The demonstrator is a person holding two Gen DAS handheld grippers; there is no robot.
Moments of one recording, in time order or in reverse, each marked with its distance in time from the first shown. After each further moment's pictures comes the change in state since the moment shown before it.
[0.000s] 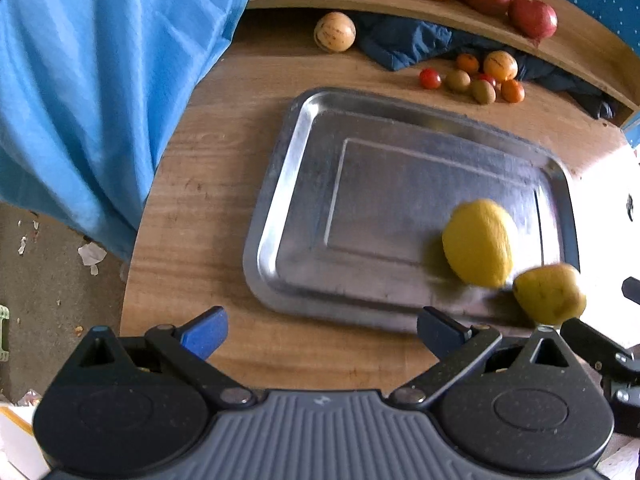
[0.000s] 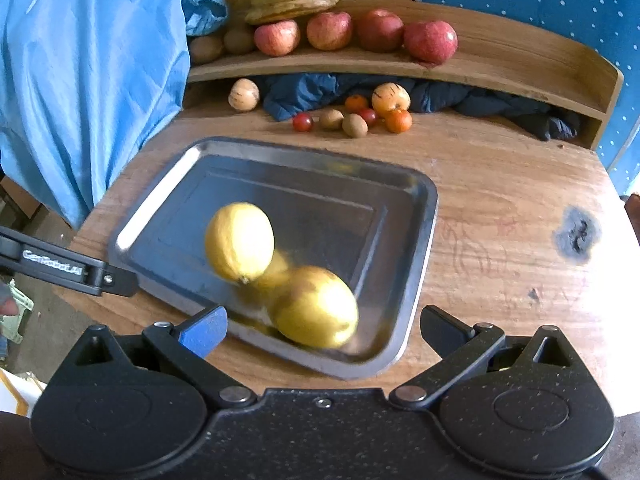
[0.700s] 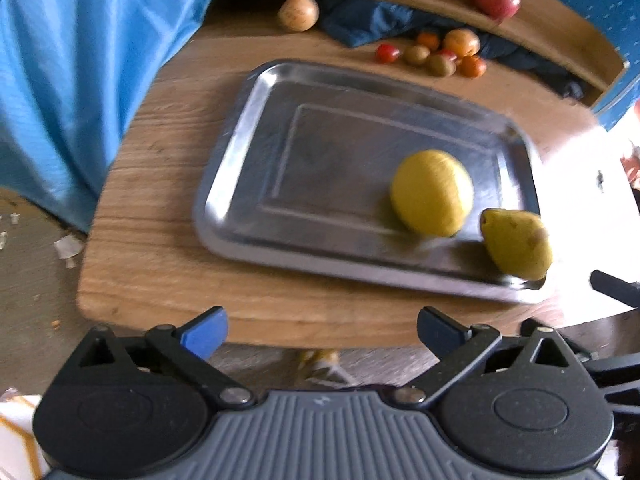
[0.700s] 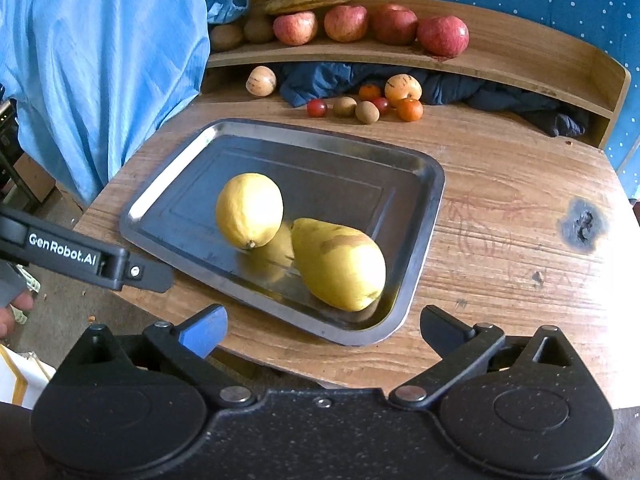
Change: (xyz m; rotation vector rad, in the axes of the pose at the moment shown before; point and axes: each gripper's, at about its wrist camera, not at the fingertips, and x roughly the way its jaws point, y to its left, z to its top) left arm -0.002 -0.020 -0.034 0.004 0.017 -0.049; right arm -0.007 -0.002 -0.025 -0.046 0.006 0.029
